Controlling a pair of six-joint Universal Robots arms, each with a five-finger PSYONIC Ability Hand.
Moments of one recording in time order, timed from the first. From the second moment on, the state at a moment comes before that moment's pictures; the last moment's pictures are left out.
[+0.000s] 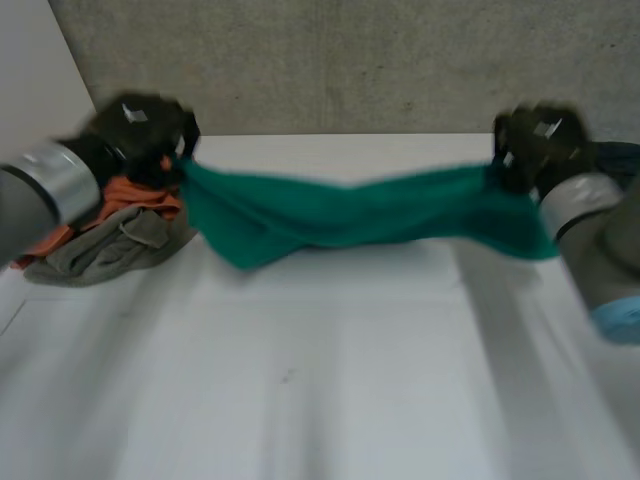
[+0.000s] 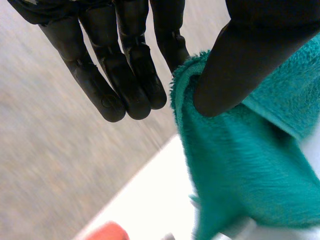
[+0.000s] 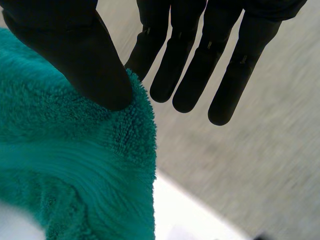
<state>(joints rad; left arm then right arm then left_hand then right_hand) 4.55 -1.81 -1.31 3.08 -1.07 3.48 1.84 -1.26 1.46 -0.29 1.50 2.88 1.16 1.19 1.18 1.19 0.99 1.13 1.18 1.19 1.20 0.99</state>
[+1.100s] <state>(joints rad) 4.14 -1.78 -1.19 3.05 -1.39 3.37 2.06 -1.17 1.68 -0.06 1.48 3.31 1.16 1.19 1.19 1.19 0.99 0.22 0.21 0.21 0.22 0.05</state>
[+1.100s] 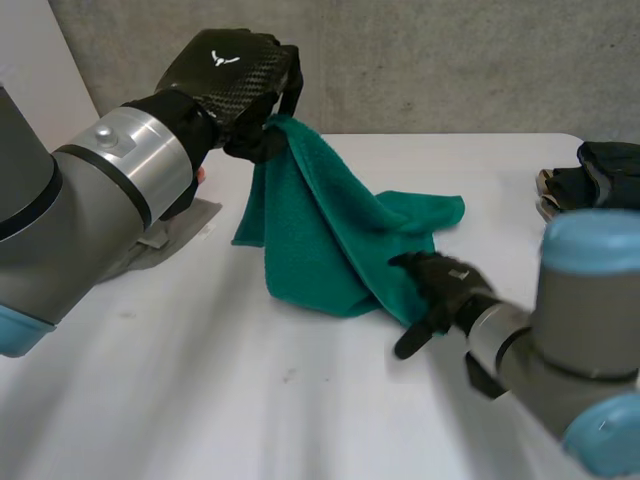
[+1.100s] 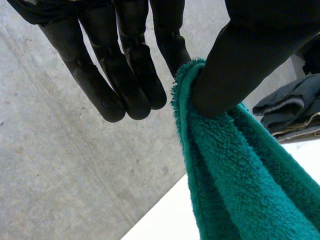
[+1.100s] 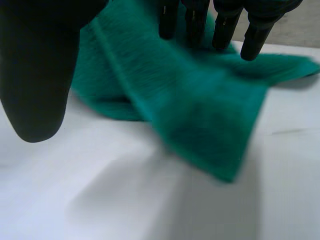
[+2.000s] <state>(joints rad) 4.33 -2.22 -0.92 2.93 -1.26 3.55 1.96 -1.05 1.04 0.22 1.44 2.55 1.16 1.20 1.19 1.20 0.99 1.15 1.18 1.19 1.20 1.00</state>
